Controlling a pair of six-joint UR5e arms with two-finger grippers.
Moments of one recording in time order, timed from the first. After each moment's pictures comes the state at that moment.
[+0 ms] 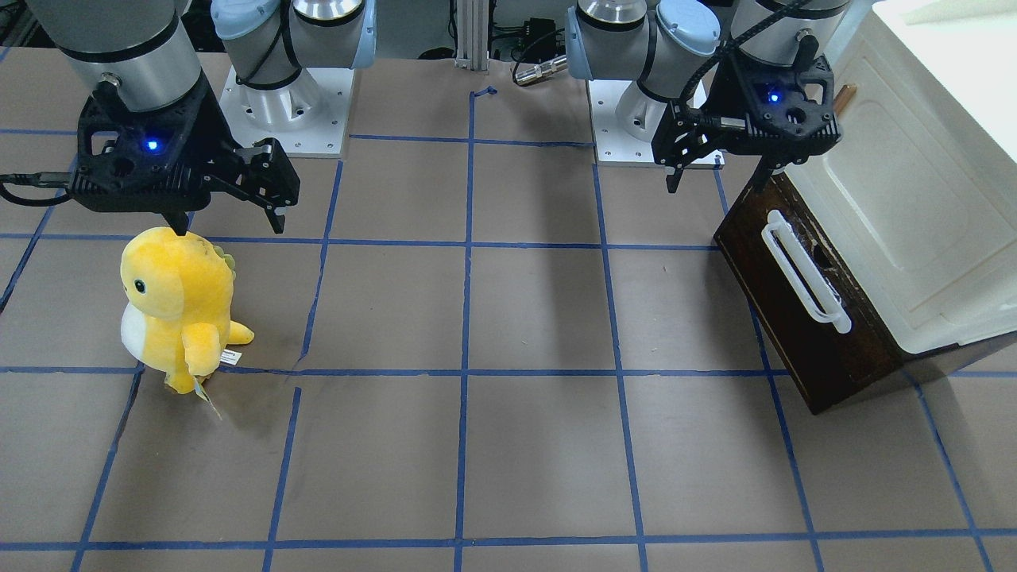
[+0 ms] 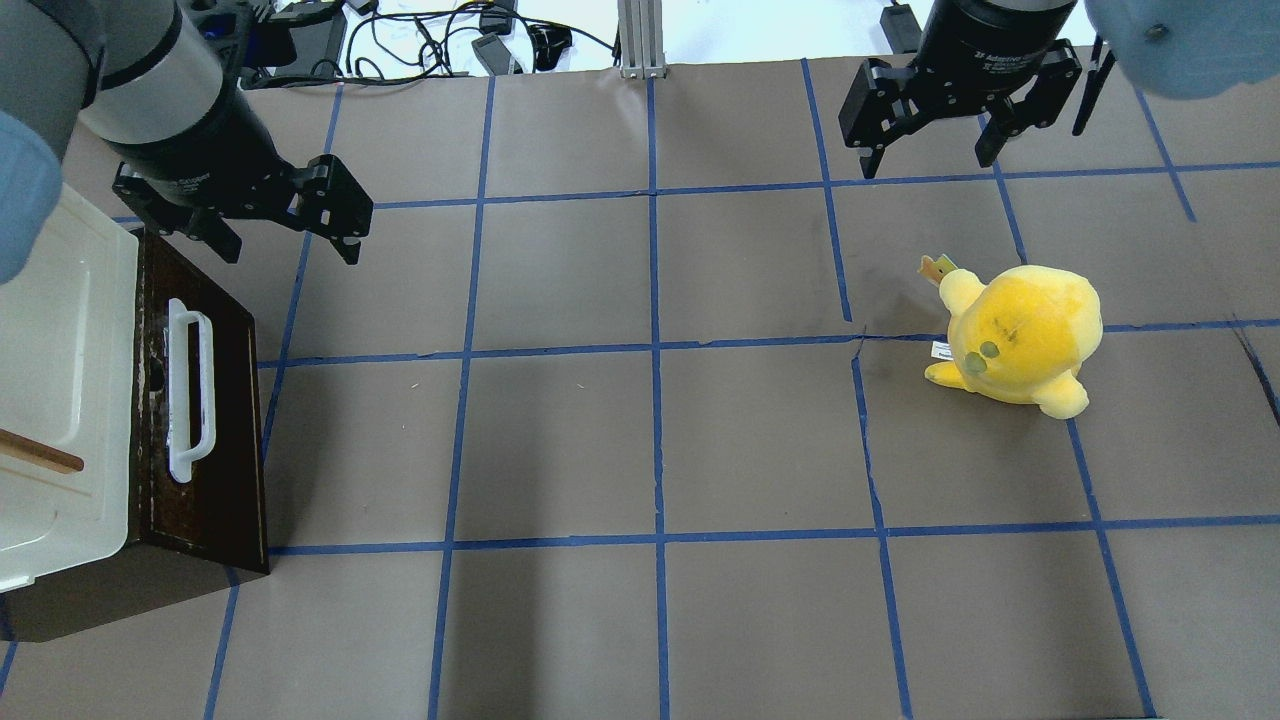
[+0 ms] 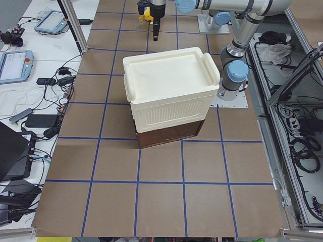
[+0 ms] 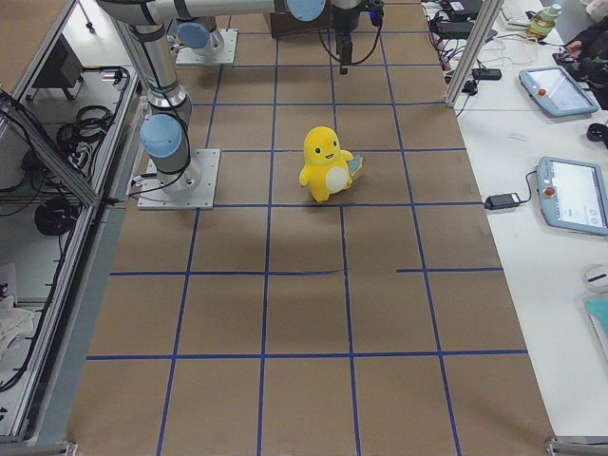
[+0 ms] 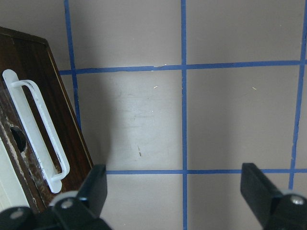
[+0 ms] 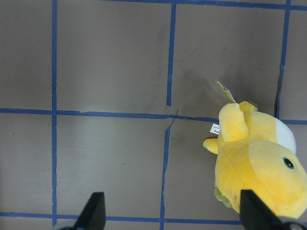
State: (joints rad) left arm -1.56 -1.49 -1.60 -1.55 1.64 0.04; right arm 1.60 -1.48 1.44 -1.57 -1.58 -0.02
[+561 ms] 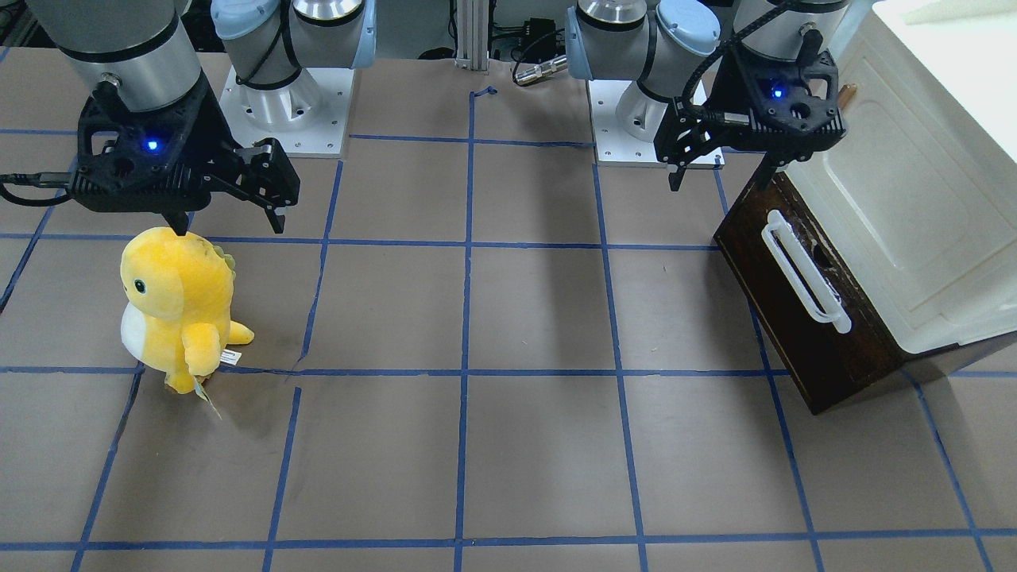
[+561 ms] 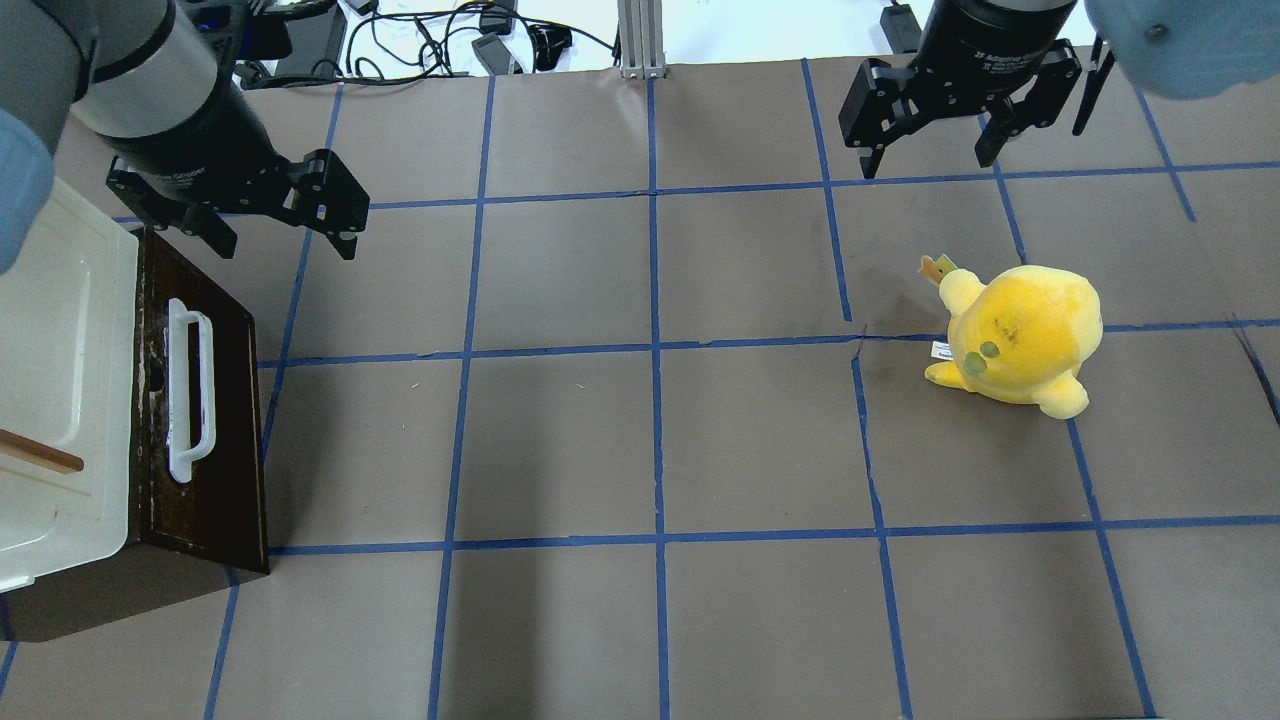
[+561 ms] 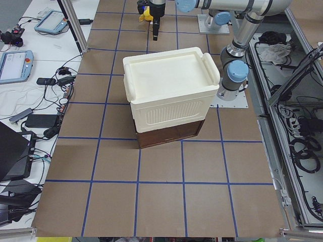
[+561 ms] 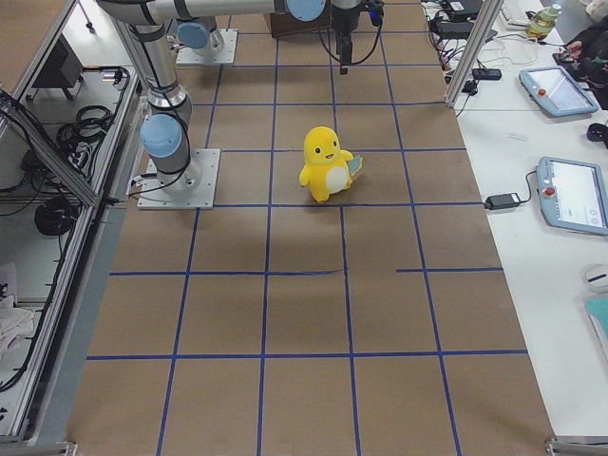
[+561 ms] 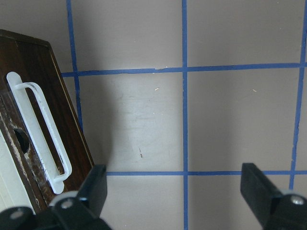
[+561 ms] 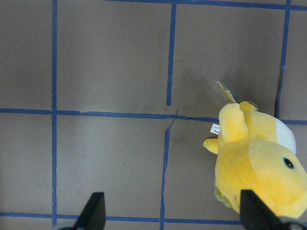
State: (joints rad) left arm -1.55 -1.49 -1.60 -1.56 1.64 0.04; right arm 1.60 -1.48 1.44 -1.57 -1.58 -0.02
